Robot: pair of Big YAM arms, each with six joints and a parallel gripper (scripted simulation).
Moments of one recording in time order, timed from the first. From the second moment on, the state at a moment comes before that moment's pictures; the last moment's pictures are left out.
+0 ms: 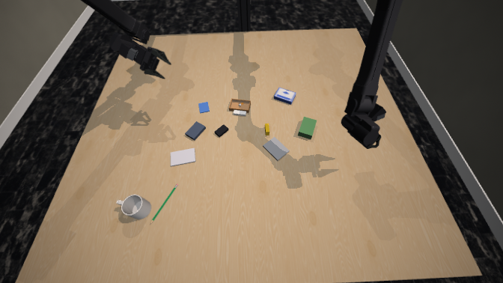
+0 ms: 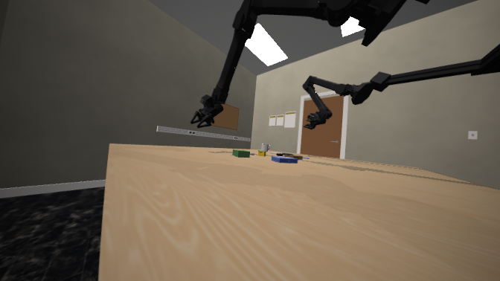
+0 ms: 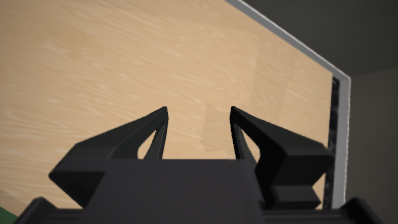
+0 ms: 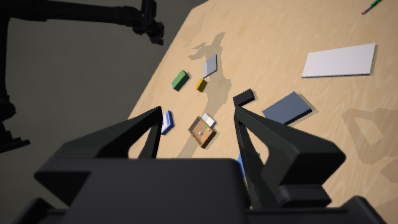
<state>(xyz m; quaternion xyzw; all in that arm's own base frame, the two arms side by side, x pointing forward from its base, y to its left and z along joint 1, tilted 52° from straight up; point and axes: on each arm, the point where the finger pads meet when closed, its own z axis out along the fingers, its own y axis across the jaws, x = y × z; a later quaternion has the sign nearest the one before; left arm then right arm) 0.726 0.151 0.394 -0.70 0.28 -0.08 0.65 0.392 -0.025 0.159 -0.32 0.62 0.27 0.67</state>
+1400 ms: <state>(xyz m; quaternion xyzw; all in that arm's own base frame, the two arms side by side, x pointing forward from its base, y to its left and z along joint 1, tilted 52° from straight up) 0.726 0.151 0.394 -0.70 0.28 -0.08 0.65 0.420 -0.102 0.189 -0.23 0.65 0.17 0.71</state>
